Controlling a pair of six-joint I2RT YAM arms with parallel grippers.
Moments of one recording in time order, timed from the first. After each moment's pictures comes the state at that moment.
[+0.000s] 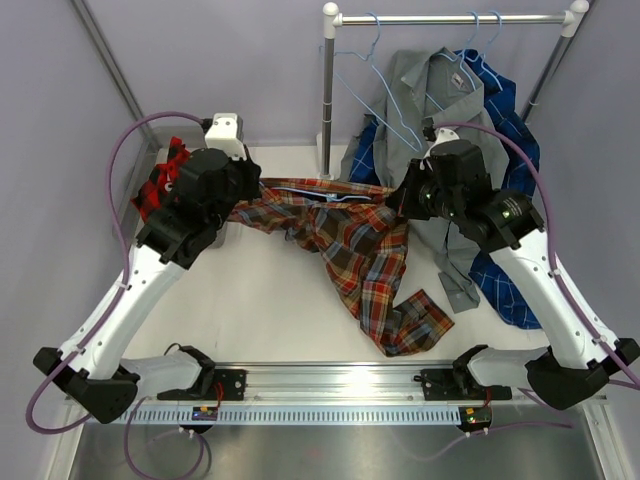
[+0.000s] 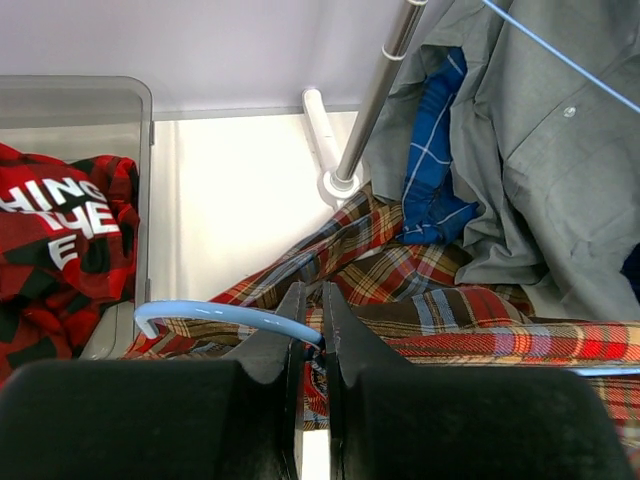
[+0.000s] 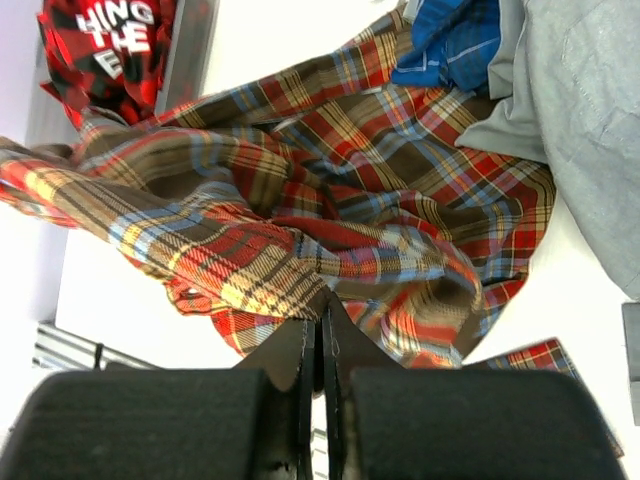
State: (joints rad) left arm -0.55 1.18 1.41 -0.51 -0.32 -0.25; right arm 0.56 1.26 1.63 -0.94 0.08 0.55
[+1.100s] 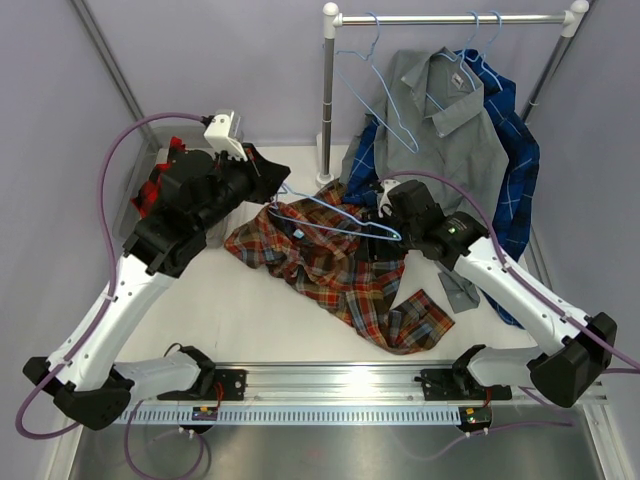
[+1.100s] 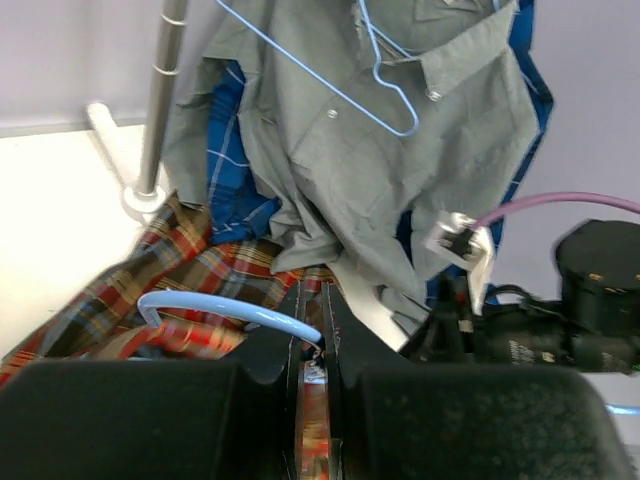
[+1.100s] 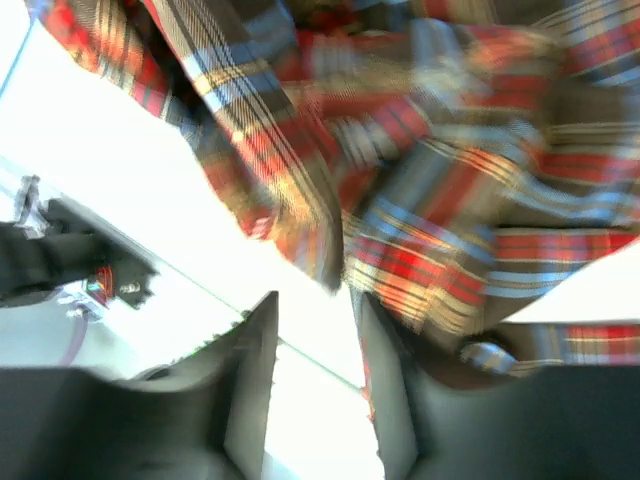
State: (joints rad) left arm -0.60 1.13 1.46 -0.45 0.02 -0.44; right arm 0.65 1.28 1.24 -0.75 -0.18 0.45
